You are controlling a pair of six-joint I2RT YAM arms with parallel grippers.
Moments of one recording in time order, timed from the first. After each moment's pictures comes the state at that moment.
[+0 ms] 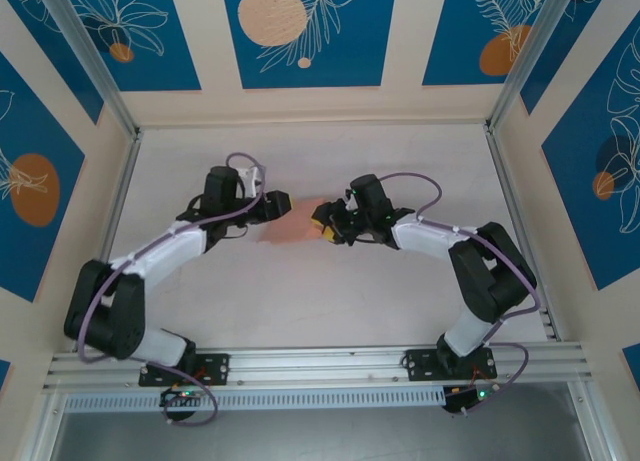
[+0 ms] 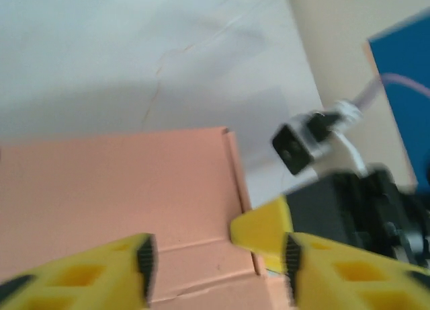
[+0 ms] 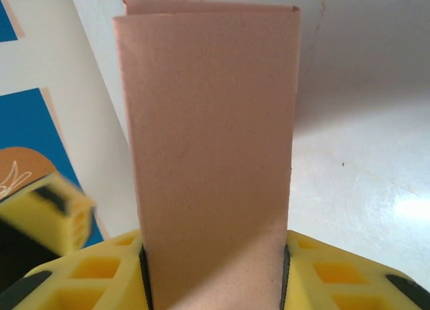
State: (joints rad) left arm -0.37 1.39 0.86 0.00 0.56 -0.54; right arm 0.54 1.65 0.91 0.02 -0.54 1.29
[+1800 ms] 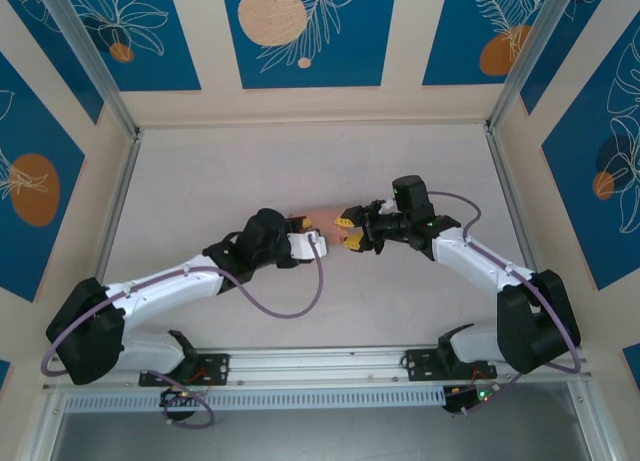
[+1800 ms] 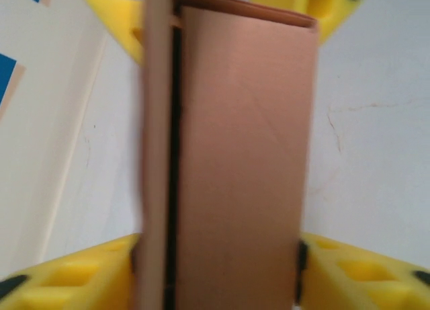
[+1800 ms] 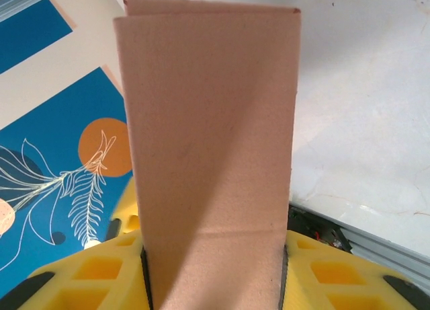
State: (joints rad) left arm -0.83 1.29 0.75 -0.03 0.01 0.81; right arm 0.40 1.33 0.78 -0.15 -0.82 1.53
